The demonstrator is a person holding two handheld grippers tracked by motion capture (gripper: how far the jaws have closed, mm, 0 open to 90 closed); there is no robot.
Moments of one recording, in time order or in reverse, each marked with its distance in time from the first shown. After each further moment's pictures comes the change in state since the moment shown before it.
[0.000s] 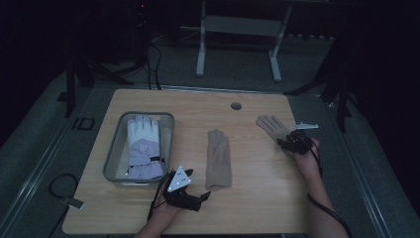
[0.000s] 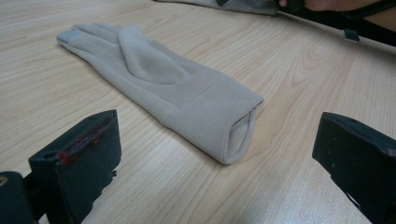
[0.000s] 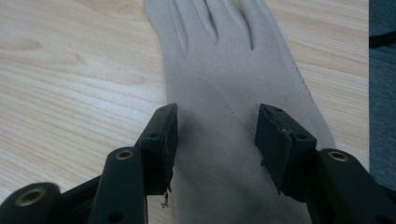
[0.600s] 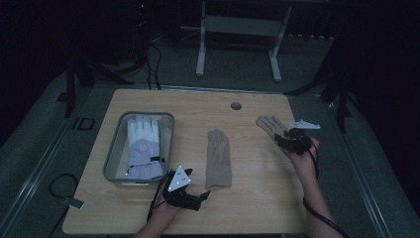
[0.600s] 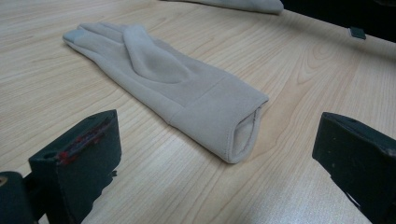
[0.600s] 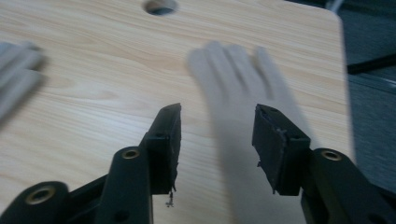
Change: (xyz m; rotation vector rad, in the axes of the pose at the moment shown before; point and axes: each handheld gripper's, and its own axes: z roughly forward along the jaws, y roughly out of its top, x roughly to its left) left arm 0.001 0.000 -0.001 0.004 0.016 0.004; right arm 0.039 0.021 -0.046 -0.110 -0.042 0.008
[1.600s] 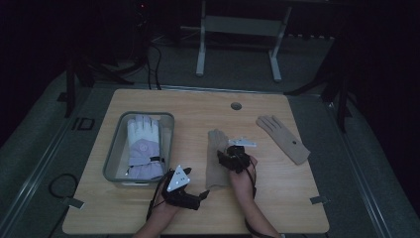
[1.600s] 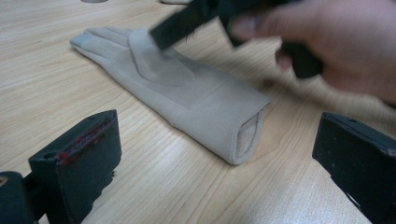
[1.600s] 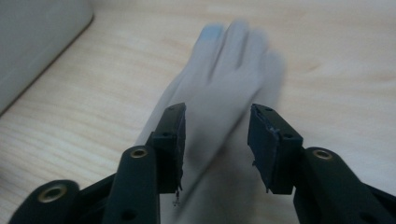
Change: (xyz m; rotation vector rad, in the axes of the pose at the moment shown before) left arm 0.001 0.002 -0.003 -0.003 0.011 0.009; right arm 0.197 -0.011 0.029 0.019 0.146 0.100
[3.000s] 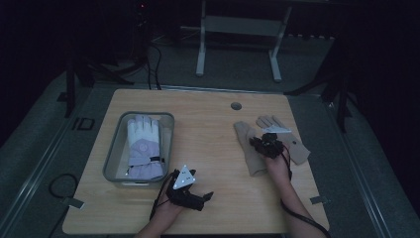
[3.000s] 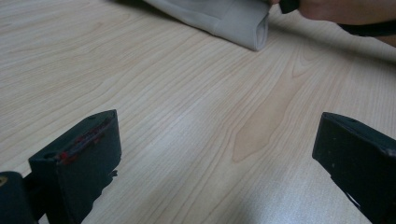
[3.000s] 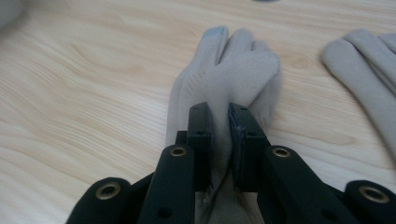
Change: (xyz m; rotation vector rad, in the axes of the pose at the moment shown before) left arm -0.004 0.003 0.011 0.058 -0.032 -0.012; right arm -0.122 0.017 -0.006 -0.008 0.060 -0.085
